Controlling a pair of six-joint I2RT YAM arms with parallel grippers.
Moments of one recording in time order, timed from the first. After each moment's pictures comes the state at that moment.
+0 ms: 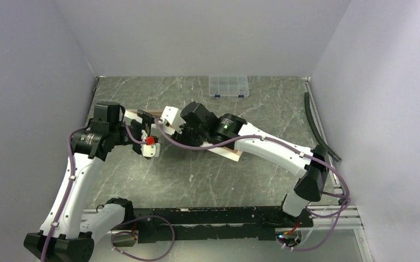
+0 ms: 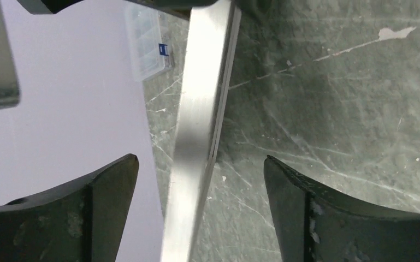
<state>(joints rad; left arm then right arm) -0.18 0.98 1.15 -0.96 0.75 1.61 1.07 1.64 1.60 -0.71 0.10 -0.29</state>
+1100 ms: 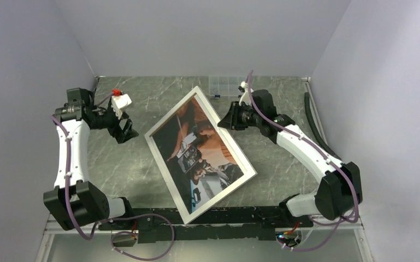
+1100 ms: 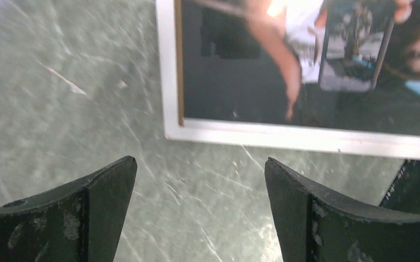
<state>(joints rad) 0.28 1.28 1.33 -1.11 0.90 1.08 0.47 1.38 1.11 -0.31 -0.42 0.47</state>
